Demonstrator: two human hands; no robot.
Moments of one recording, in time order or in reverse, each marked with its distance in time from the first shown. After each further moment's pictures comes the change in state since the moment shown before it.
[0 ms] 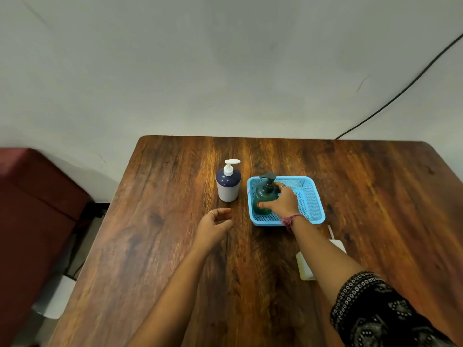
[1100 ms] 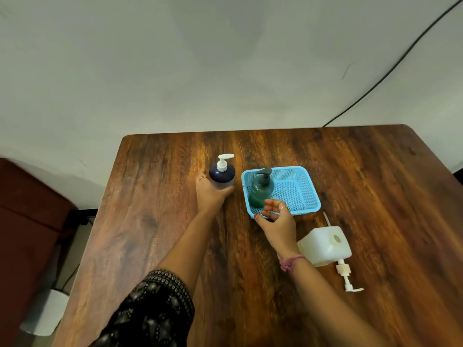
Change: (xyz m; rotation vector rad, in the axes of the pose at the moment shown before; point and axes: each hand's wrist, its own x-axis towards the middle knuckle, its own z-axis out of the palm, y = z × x) left_hand 0.079 0.020 0.001 0.125 0.260 0.247; right_hand -0.097 0.000 0.028 0.405 0.196 0.004
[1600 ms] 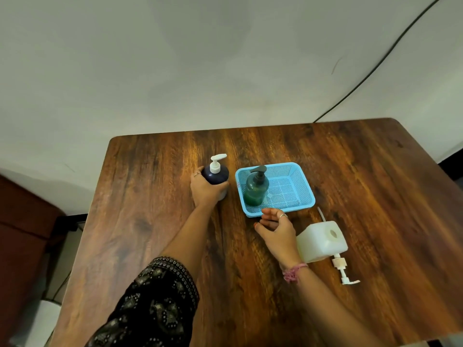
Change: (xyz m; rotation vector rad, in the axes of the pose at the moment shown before) left_hand 0.024 -0.014 0.016 0.022 0.029 -0.019; right_hand -0.015 0.014 -0.005 -0.018 -0.008 0.089
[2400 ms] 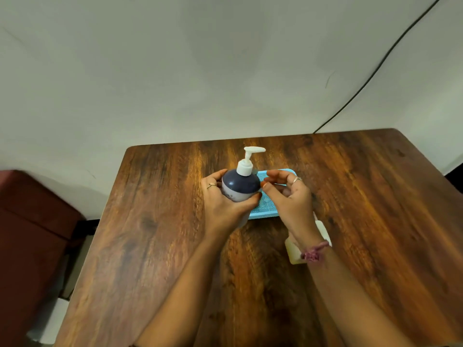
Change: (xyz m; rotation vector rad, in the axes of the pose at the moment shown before) left_hand -0.141 0.076 -0.028 -0.198 -0.018 0.360; right_hand -0.023 -0.092 -0.048 0.259 -0.030 -0.289
